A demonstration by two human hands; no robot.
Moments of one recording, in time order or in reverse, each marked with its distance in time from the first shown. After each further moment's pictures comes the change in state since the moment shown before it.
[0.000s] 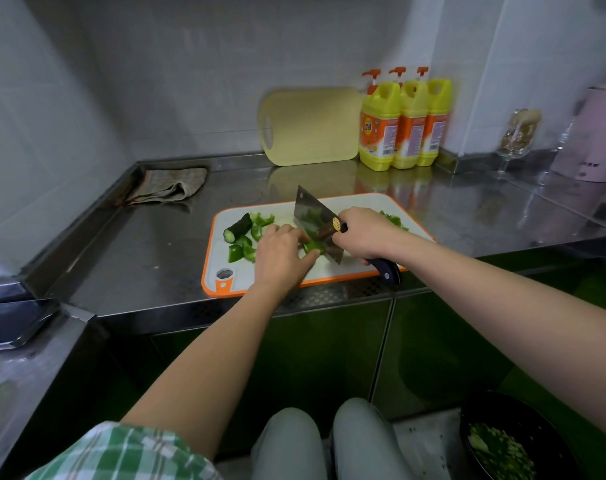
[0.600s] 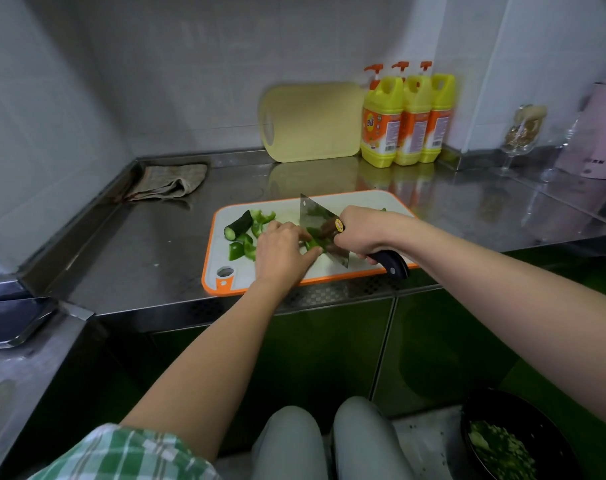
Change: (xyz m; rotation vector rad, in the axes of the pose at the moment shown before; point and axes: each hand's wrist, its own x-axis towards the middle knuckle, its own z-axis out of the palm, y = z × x) left_hand 0.002 0.002 -0.002 -0.024 0.011 -0.017; right_hand -0.004 -0.014 -0.012 -0.120 -0.198 0.036
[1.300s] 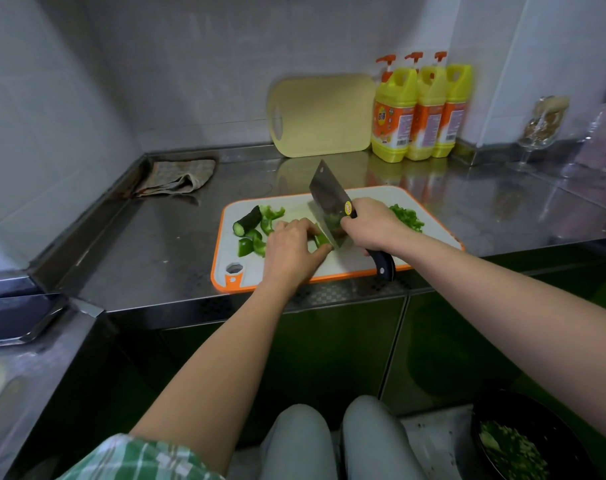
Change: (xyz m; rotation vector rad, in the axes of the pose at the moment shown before) left_hand -0.002 -0.004 0.000 -0.094 -0.060 -0.040; right_hand 0.035 0.011 0.022 0.286 0.273 0.010
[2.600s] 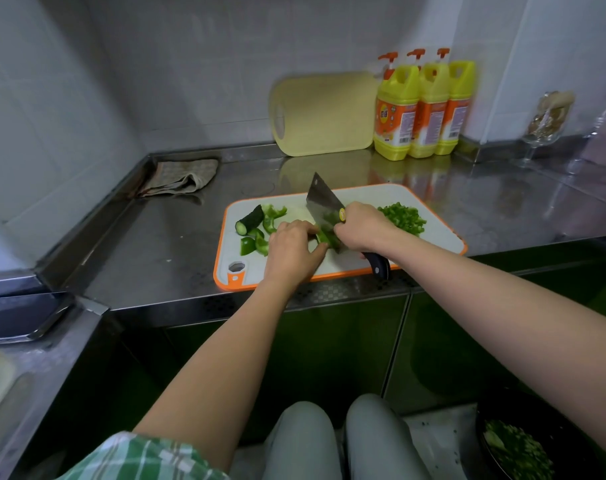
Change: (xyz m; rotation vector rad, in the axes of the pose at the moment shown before) left_hand 0.001 -0.001 0.001 -0.026 -0.021 -0.011; right_hand 0.001 -0.009 0.011 -0.097 -0.048 0.044
